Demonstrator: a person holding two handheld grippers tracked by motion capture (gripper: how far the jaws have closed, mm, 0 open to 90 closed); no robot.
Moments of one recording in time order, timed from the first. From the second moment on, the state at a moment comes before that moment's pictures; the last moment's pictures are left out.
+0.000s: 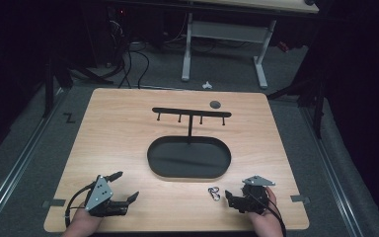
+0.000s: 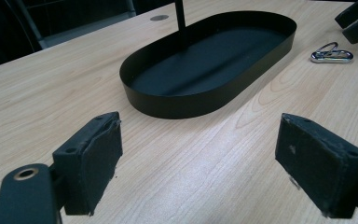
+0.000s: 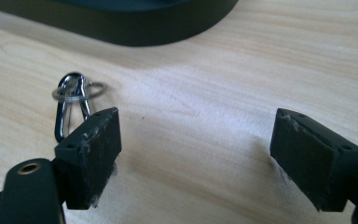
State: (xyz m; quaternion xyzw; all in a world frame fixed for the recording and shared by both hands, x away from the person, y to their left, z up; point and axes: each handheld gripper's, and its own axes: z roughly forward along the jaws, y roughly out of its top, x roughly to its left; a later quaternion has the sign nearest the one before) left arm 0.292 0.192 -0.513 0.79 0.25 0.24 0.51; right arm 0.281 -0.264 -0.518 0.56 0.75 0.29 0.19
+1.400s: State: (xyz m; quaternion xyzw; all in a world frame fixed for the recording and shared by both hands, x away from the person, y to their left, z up) left arm 0.286 0.189 -0.514 0.80 0.23 0.24 0.50; right arm 0.301 -0.240 -0.489 0.54 0.82 0.13 0.13
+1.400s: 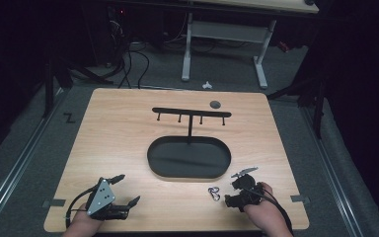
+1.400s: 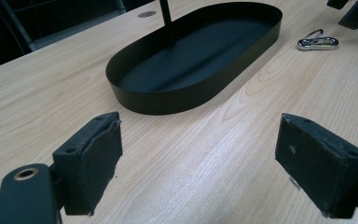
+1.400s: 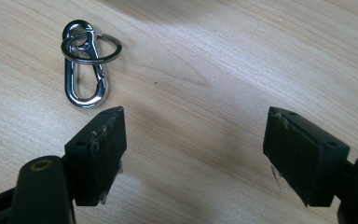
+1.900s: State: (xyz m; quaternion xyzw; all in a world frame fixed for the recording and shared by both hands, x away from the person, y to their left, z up) left arm 0.286 0.188 -0.514 0.81 0.22 0.24 0.49; right arm 0.318 -0.228 -0.473 0.49 0.86 0.07 0.09
